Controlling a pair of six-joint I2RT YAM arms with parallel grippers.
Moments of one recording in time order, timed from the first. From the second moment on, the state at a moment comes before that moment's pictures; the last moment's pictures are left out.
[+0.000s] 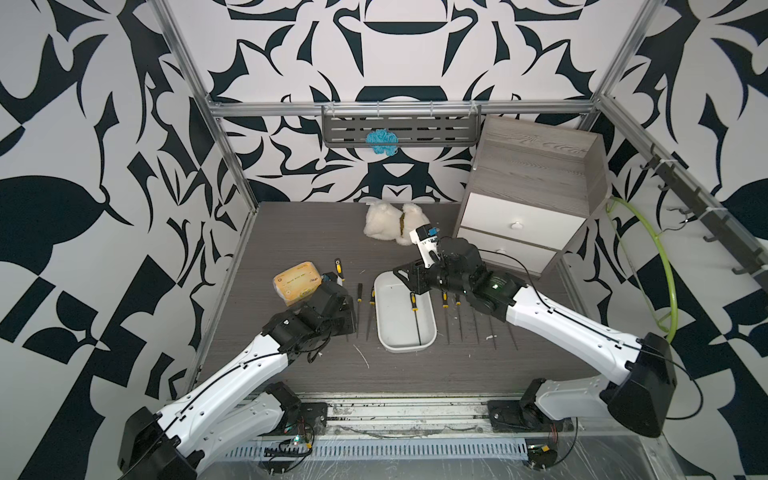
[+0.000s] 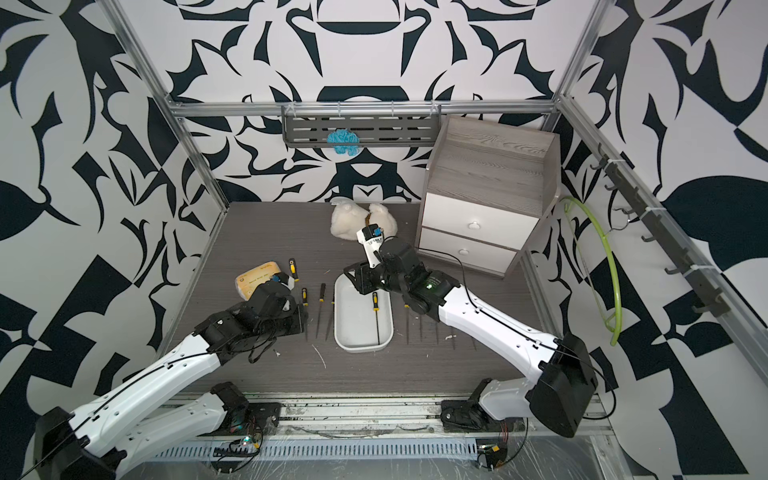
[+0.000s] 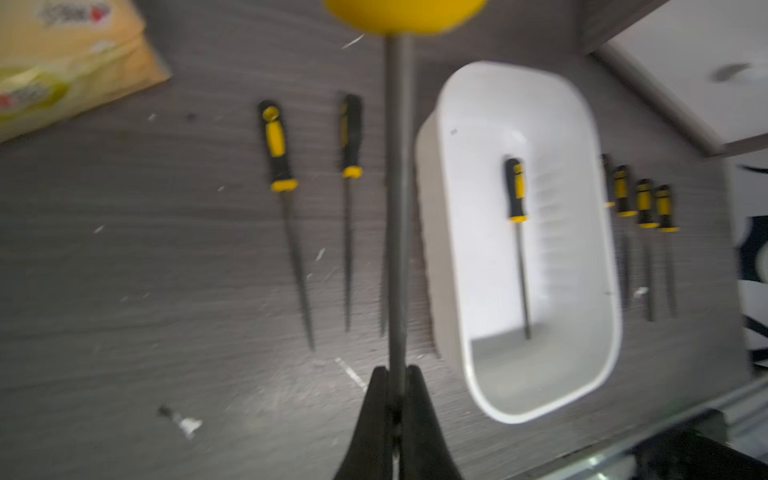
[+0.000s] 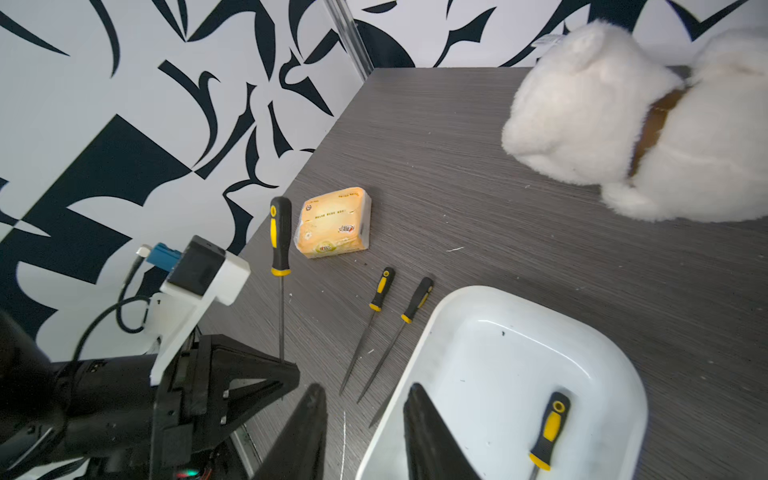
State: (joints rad) left arm -0.68 0.98 0.71 -0.74 -0.08 -0.72; right arm 0.77 1.33 1.10 -0.28 -0.18 0.44
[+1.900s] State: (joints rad) left arm -0.48 1.47 0.76 -0.77 0.02 -0.58; right arm 0.70 1.82 1.31 -0.68 -0.08 0.39
